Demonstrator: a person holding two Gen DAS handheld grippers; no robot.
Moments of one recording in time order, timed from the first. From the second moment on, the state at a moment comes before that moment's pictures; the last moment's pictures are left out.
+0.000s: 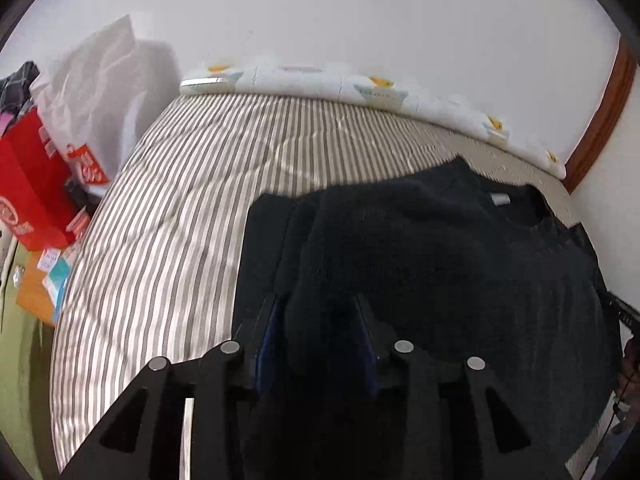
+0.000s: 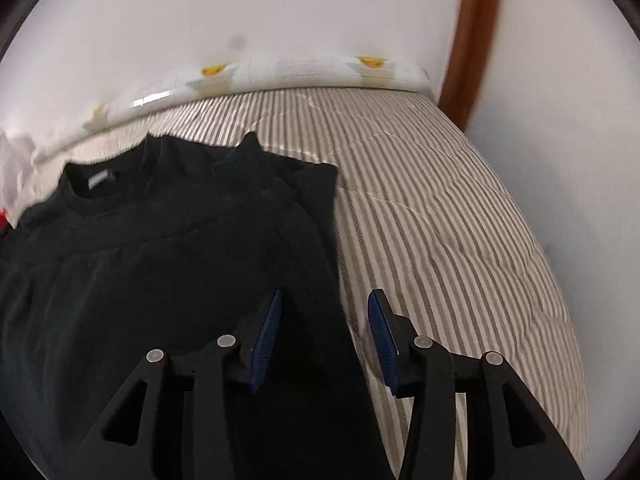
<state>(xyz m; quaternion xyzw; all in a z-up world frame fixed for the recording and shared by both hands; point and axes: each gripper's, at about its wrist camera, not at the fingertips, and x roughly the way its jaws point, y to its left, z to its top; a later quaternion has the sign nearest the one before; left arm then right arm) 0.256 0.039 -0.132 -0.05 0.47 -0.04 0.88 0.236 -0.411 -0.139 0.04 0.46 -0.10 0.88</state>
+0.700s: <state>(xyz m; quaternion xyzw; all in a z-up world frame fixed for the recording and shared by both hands) 0.083 0.115 -0.139 -0.13 0.46 -0.04 0.88 0.177 -0.142 -0.116 -0.06 0.43 0.05 0.90</state>
